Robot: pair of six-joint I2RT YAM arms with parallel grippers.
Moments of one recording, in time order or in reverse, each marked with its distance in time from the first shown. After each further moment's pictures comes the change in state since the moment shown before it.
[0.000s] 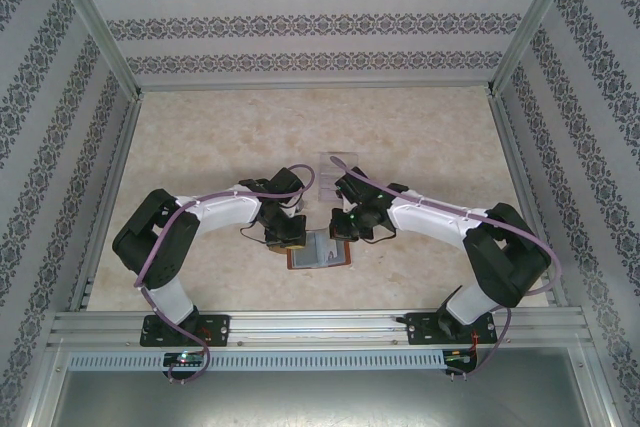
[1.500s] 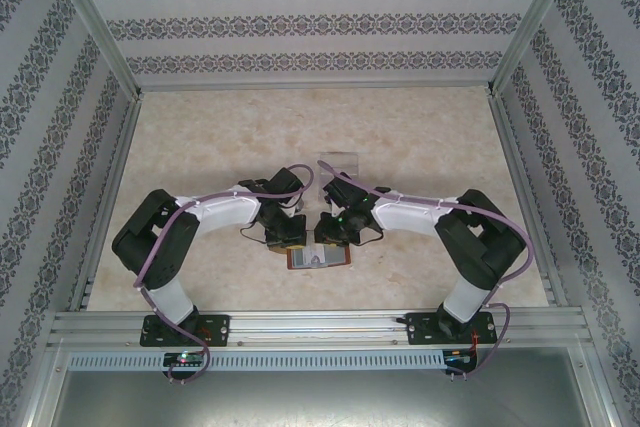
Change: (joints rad) left arm 0.000 -0.002 -0.007 0.016 0.008 -0.025; right arm 0.024 0.151 0.001 0.145 -0.085 0.079
